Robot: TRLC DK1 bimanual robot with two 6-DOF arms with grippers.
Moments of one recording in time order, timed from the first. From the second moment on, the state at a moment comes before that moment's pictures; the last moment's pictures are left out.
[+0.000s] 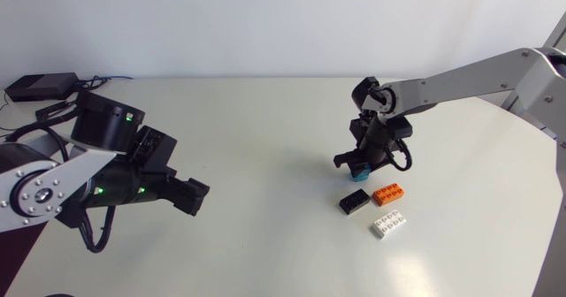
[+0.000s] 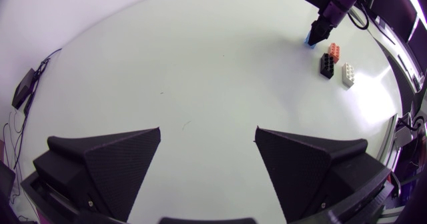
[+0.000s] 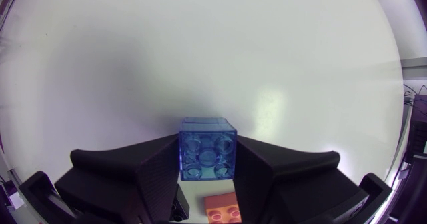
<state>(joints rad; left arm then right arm) -0.40 1.17 0.66 -0.33 -0.02 0.09 0.24 2.05 1.40 -0.67 0.04 -0.02</state>
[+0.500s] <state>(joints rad) -0.31 1.17 0.60 -0.29 -0.02 0.11 0.49 1.98 1.46 -0.74 0.01 -0.08</state>
